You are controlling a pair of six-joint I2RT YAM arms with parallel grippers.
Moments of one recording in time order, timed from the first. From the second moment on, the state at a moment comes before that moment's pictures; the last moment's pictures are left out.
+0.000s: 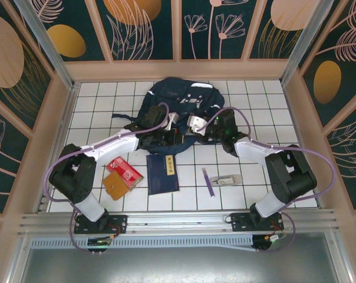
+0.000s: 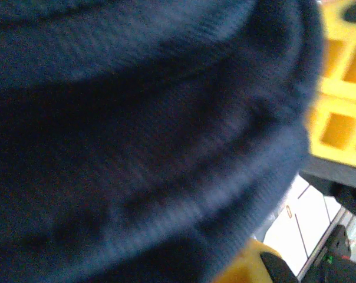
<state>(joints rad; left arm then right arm) -0.65 1.65 1.10 -0.26 0.41 -0.56 0.47 1.57 0.80 0.32 -0.53 -0.77</state>
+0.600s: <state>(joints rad) -0.52 1.48 0.94 -0.34 0.20 -0.15 0.35 1.56 0.80 0.21 -0.56 -0.97</state>
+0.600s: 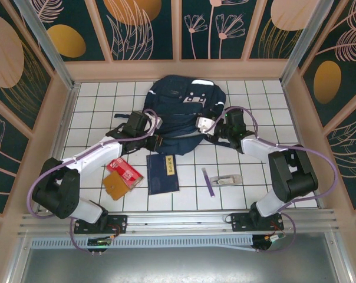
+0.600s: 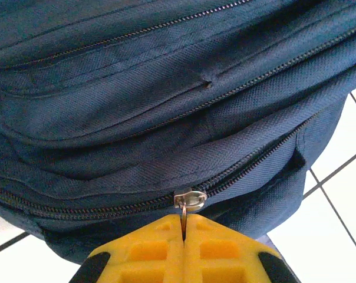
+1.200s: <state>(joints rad) -0.53 1.43 0.90 -0.18 0.43 -0.19 0.53 1.38 0.74 0.27 -0.58 -0.86</state>
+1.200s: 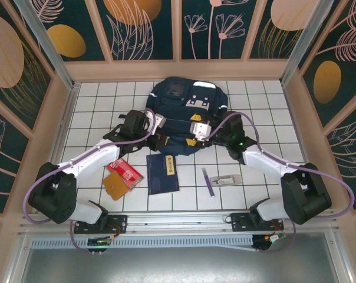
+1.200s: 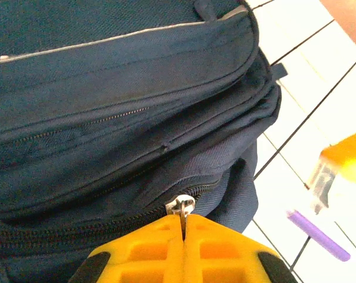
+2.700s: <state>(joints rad) -0.51 1.54 0.92 -0.02 0.53 -0.16 0.53 1.51 0.81 0.16 -0.63 -0.83</state>
